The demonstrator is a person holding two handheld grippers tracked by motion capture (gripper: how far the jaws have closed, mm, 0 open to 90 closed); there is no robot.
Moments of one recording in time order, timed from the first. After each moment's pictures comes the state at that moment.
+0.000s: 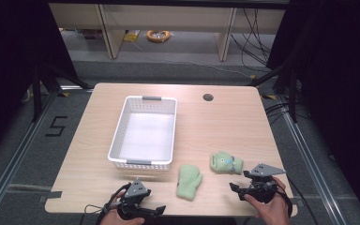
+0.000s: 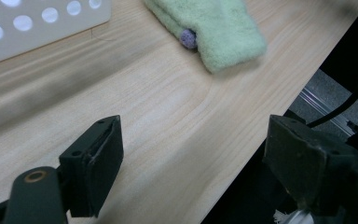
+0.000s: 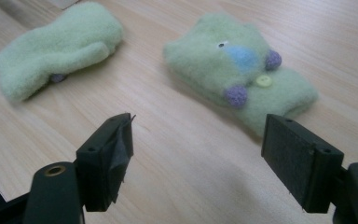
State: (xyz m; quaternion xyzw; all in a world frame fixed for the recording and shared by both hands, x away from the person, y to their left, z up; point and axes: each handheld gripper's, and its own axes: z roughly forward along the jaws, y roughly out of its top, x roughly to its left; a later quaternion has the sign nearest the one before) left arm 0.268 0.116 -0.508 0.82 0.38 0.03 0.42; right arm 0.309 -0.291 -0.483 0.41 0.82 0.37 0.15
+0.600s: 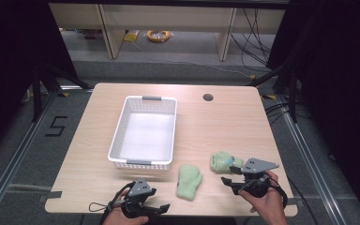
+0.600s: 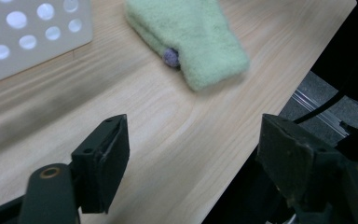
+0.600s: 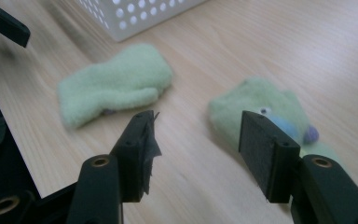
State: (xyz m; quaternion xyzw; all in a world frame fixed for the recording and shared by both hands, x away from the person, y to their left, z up) left arm 0.271 0.102 -0.501 0.82 0.37 0.03 0.44; right arm 0.316 -0.262 -0.455 0.33 0.84 0.40 0.15
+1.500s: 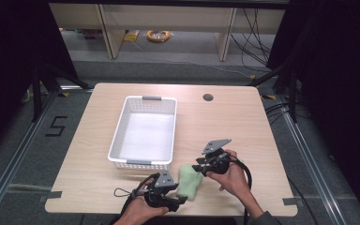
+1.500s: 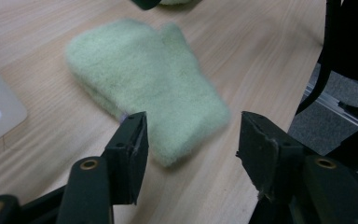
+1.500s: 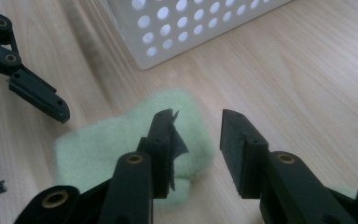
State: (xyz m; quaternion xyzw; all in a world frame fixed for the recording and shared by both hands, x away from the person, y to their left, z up) left arm 0.300 0.048 -0.497 0.86 0.30 0.04 0.42; right arm 0.384 -0.173 -0.464 0.29 0.89 0.34 0.06
